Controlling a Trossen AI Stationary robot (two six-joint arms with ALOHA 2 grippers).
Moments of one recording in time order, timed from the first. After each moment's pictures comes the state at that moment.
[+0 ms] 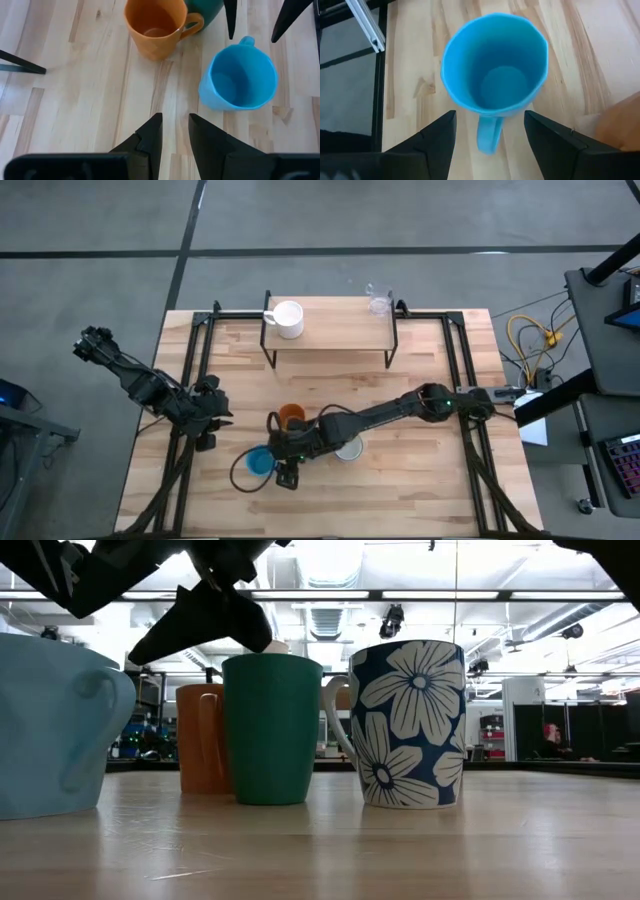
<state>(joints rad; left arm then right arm) -0.60 0.85 0.94 -1.13 -0.32 -0.64 0.29 2.39 2.20 -0.67 0.01 0.49</state>
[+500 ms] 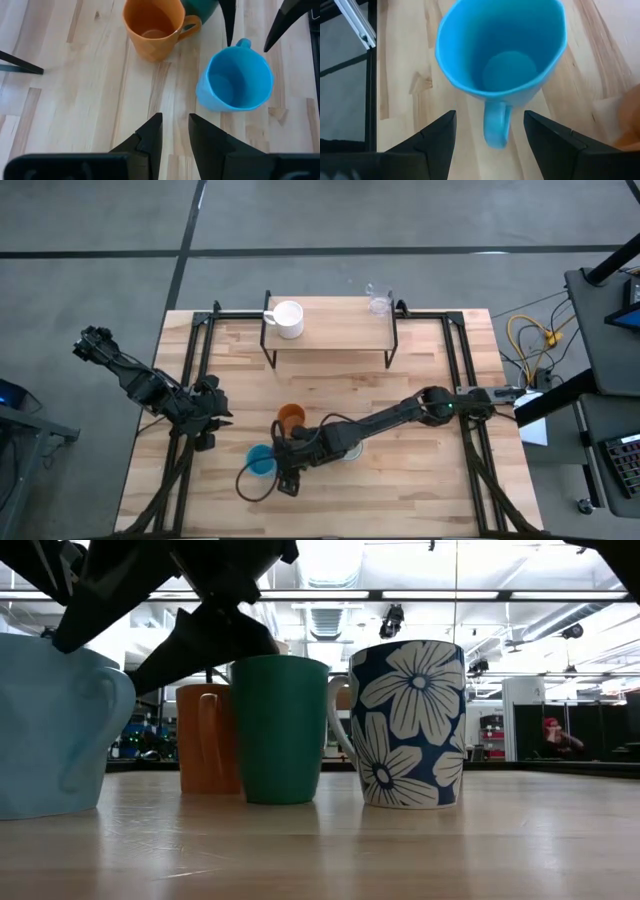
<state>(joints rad) -0.60 0.84 0.94 -1.12 -0.32 -0.65 0.32 2.39 2.10 -0.57 0.05 0.58</state>
